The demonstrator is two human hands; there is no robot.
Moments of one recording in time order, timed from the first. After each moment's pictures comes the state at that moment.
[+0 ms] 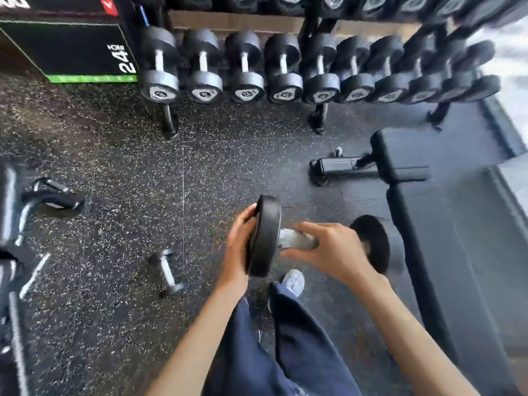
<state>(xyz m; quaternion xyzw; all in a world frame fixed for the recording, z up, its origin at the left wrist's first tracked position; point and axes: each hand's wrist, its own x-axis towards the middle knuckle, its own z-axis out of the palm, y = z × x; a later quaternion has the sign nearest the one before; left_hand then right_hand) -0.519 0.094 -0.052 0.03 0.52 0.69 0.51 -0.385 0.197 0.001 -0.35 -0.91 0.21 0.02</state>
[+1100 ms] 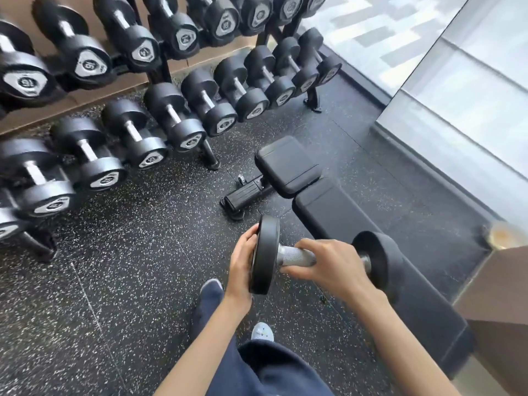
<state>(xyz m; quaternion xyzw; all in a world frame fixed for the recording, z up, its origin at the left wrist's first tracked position) -0.339 0.406 -0.025 0.17 0.50 0.53 0.66 -0.175 0.434 0.023 -0.58 -0.79 0.19 0.03</state>
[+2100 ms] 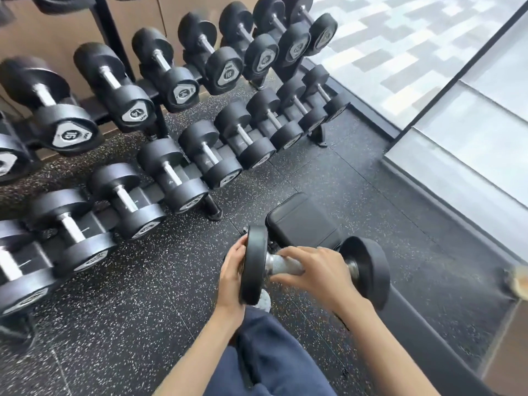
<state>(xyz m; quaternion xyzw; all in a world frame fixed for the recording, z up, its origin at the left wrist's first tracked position) -0.449 0.716 -0.037 0.13 0.50 0.53 0.68 -0.290 0.742 0.011 -0.54 -0.82 0.16 0.07</state>
